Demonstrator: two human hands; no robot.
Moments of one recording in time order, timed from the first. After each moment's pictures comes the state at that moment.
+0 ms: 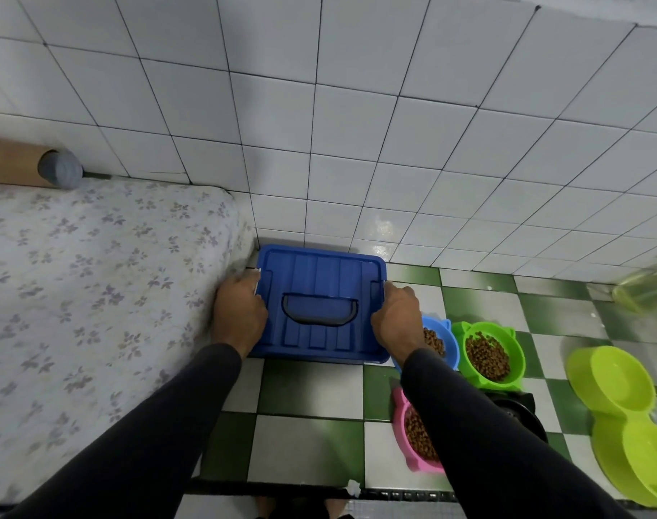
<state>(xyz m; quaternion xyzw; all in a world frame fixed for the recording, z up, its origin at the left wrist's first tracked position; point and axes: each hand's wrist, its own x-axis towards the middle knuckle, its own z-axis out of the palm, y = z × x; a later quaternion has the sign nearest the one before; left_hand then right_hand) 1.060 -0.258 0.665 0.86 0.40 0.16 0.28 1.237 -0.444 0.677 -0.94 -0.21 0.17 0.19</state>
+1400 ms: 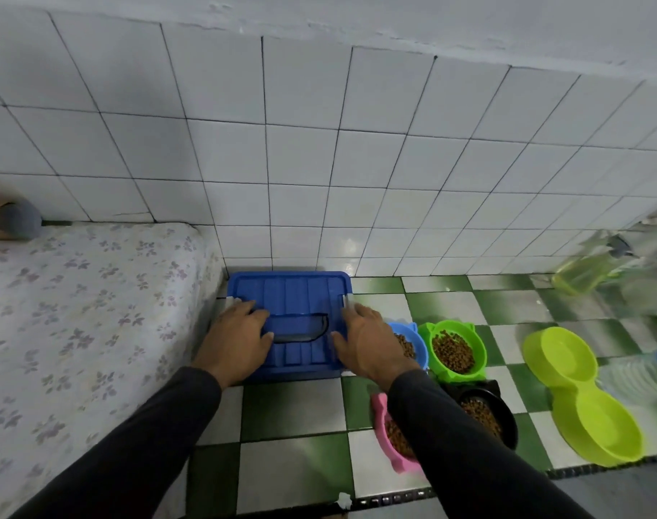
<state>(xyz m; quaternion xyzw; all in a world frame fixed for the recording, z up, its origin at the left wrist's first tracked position) 1.063 -0.270 0.681 0.96 0.23 -0.04 0.17 1.206 -0.476 0.705 -0.91 -0.36 0.16 0.10</state>
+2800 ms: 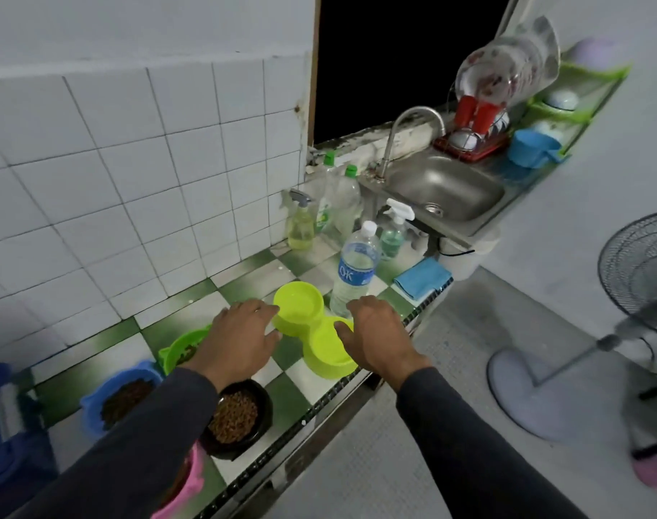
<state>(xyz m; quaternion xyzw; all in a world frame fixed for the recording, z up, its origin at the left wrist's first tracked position) 1.294 -0.707 0.749 0.98 -0.13 -0.03 0.12 1.287 -0.950 0.774 -1.00 -0.06 0.01 0.07</state>
